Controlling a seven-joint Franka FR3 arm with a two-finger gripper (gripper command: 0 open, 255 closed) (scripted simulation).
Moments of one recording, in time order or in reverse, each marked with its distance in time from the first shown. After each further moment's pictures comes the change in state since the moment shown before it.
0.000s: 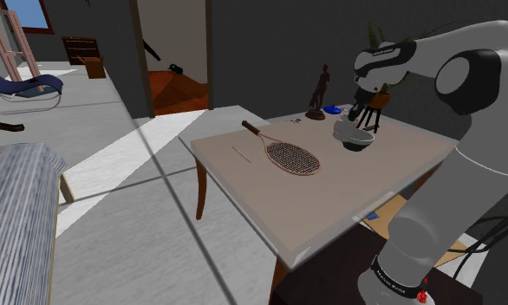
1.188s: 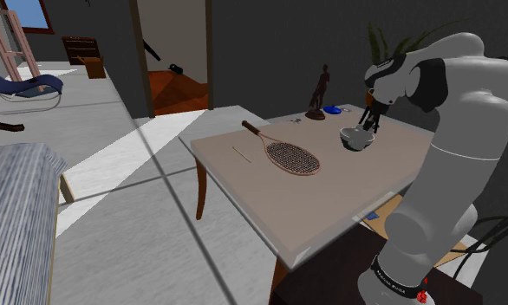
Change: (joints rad) arm -0.113 0.223 -0.113 0.089 0.166 0.041 -0.292
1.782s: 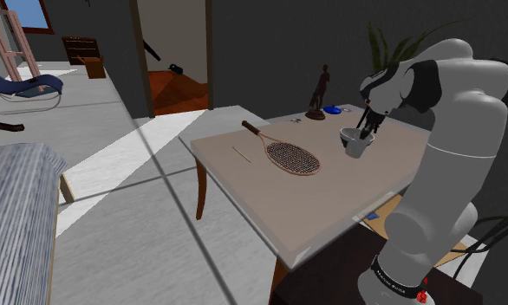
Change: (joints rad) arm -0.004 0.036 0.008 -0.084 0.040 0.106 -0.039
